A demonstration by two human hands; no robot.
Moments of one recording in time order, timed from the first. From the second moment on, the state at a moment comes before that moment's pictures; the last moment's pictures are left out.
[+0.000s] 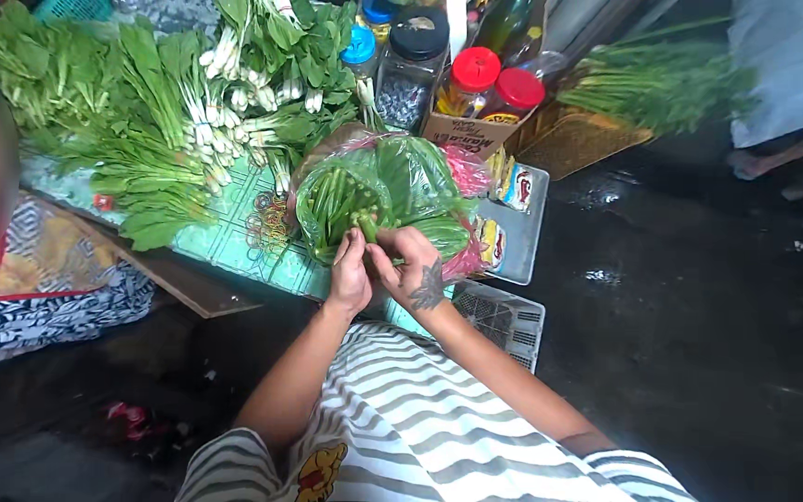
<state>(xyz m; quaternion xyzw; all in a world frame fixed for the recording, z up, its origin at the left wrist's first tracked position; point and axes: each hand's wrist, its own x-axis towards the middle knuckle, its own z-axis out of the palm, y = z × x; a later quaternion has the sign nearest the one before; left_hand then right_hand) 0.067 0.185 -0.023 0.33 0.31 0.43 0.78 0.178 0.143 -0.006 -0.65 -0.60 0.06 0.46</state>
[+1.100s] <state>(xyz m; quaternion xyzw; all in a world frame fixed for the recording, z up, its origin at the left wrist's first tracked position) -0.190 0.248 -0.101 0.50 0.46 0.40 0.61 0.001 0.333 -0.090 -0.70 -0.63 0.28 0.17</state>
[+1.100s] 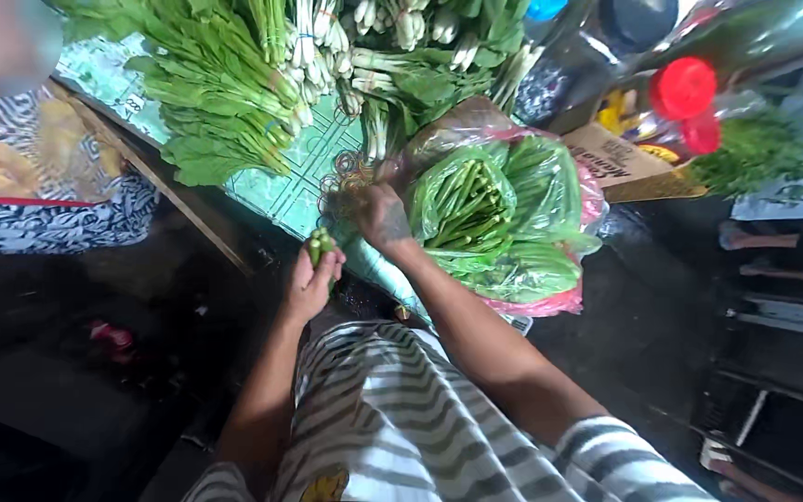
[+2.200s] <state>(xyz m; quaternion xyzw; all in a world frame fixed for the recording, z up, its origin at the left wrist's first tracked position) -0.233 0.230 -0.132 0.43 0.49 0.45 0.61 0.046 0.460 -0.091 -0.60 -0.76 0.25 -0.06</state>
